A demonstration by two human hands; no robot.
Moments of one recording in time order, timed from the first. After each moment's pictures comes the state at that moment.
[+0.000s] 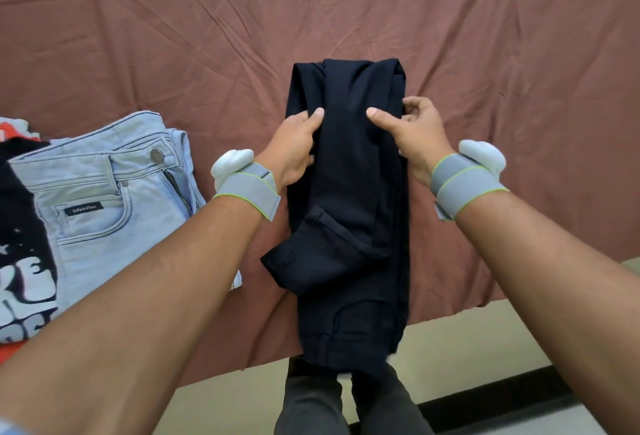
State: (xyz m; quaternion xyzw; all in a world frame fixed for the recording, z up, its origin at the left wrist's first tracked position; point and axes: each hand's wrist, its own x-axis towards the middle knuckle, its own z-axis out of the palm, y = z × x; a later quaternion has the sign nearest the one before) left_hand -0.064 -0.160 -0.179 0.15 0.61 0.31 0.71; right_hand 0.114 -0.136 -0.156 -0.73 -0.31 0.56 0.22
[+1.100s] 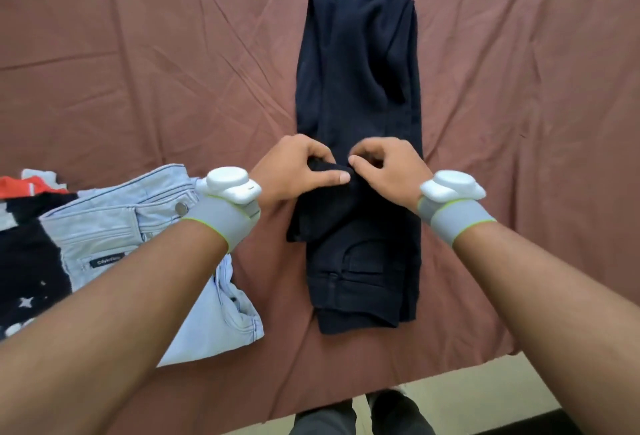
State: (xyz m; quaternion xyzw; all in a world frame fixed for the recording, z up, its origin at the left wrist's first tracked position) left_hand -0.128 -0.128 -0.151 0.66 0.56 0.12 0.48; right_hand 0.067 -0.115 -0.155 -0.60 -0.67 0.44 0.04
